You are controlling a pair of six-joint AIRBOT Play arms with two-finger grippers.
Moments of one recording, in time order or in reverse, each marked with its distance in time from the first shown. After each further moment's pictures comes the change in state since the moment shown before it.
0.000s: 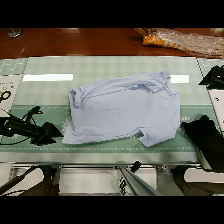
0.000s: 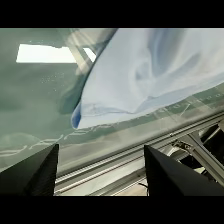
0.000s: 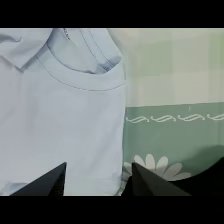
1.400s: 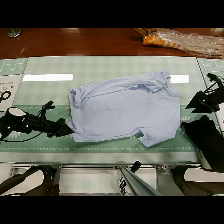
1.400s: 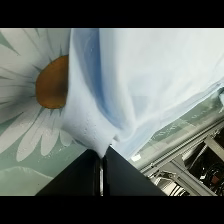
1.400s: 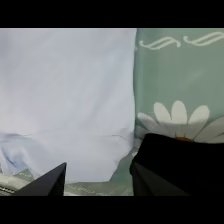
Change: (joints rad) left arm -0.212 -0.039 -0.045 -0.231 0.201 0.070; right arm -0.037 0.000 -0.369 0.016 0.003 -0.078
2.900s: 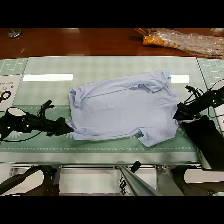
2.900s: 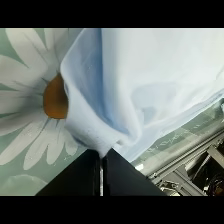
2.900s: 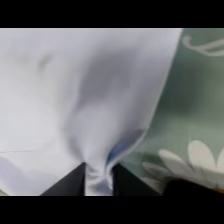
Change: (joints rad) left arm 0.002 0.003 0.000 -0.002 0.043 0.002; right arm 0.137 -0.052 -0.197 -0.006 -0.183 -0.028
